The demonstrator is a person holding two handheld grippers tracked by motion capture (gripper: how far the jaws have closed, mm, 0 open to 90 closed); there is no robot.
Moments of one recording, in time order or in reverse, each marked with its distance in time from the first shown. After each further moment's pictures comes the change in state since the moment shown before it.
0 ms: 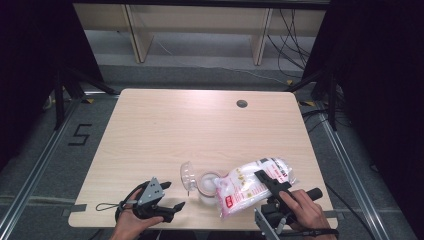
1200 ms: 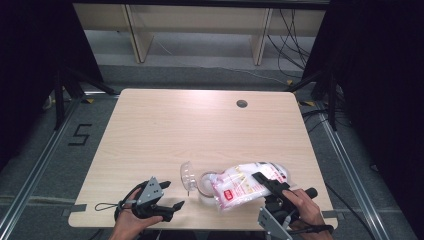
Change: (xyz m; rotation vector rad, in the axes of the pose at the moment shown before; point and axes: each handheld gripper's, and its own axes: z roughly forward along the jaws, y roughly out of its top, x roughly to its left) left arm 0.001 0.000 -0.001 -0.009 0.003 -0.008; right arm 0.008 -0.012 0.005 -0.135 0.004 0.138
